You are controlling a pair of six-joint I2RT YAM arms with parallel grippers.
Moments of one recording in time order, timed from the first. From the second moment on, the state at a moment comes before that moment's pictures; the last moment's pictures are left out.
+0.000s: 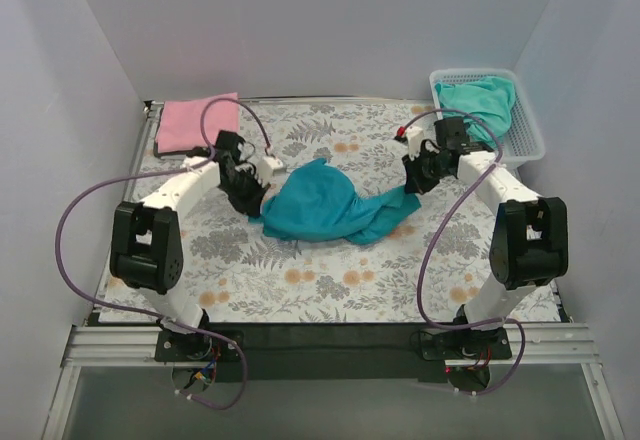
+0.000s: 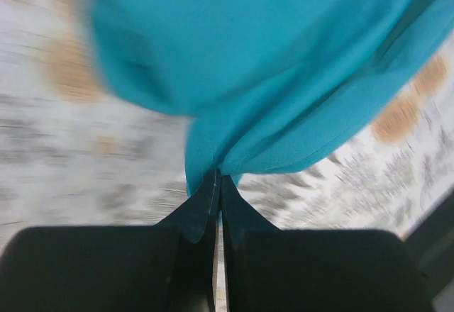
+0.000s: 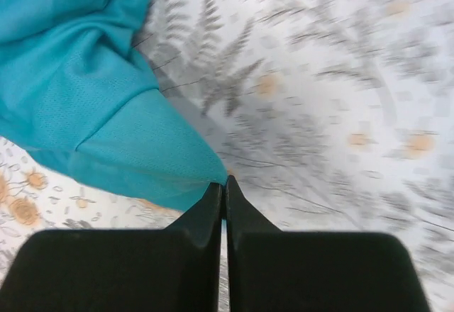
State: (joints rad) left arm -0.28 1.64 1.11 -0.84 0.43 0.67; right arm 0.19 1.68 1.17 -0.60 -0.48 -0.45
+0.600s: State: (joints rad) left arm -0.03 1.91 2.09 -0.52 0.45 0.27; right arm 0.09 1.67 1.91 -0.48 -0.34 -0.55
